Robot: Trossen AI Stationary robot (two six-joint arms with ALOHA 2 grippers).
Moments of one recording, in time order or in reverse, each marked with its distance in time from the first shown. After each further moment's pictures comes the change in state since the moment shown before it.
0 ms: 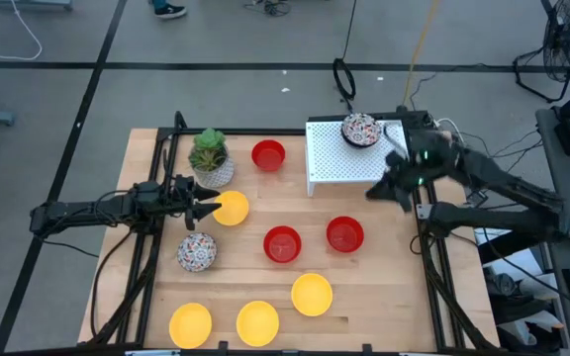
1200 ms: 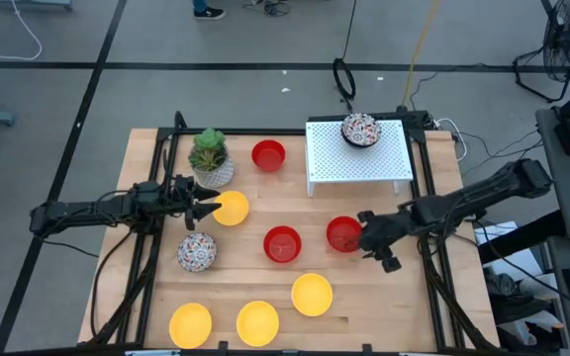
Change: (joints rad) left arm 0.000 0.000 0.000 0.000 0.000 0.000; right arm 0.698 0.300 -0.317 0.214 0.477 -0.328
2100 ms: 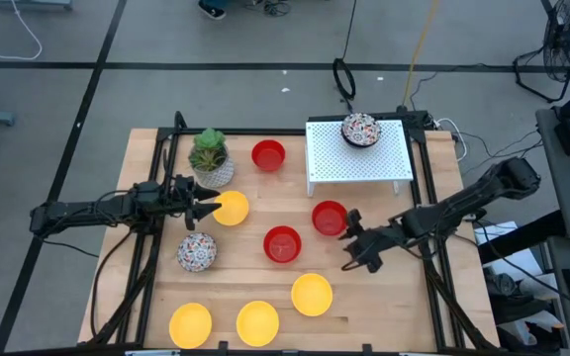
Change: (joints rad) left arm 0.000 0.000 0.000 0.000 0.000 0.000; right arm 0.091 0.164 0.000 0.267 0.396 -0.329
